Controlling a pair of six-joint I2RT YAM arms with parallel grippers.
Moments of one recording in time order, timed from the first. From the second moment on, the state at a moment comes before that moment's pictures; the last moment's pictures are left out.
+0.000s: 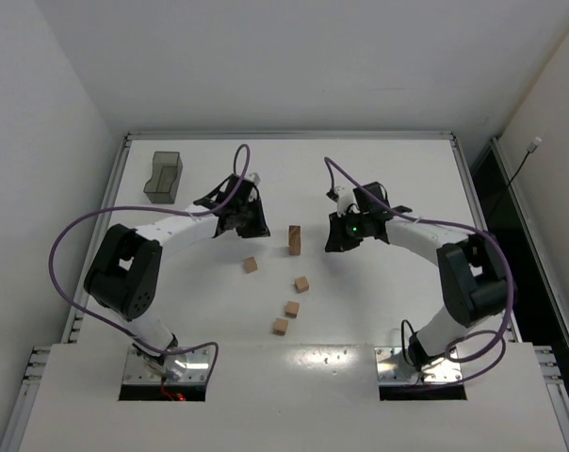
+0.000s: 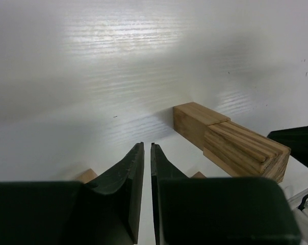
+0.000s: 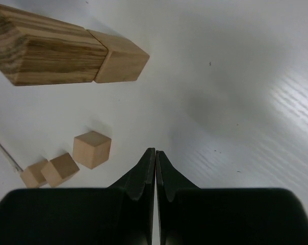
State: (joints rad) left arm -0.48 1.66 1.07 -0.27 0.14 -0.60; right arm 0.35 1.60 0.87 -0.23 -0.49 0.02
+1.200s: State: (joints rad) left arm -0.53 1.79 1.12 -0.25 0.24 -0.64; right arm 0.36 1.83 1.00 -0.22 -0.51 0.17
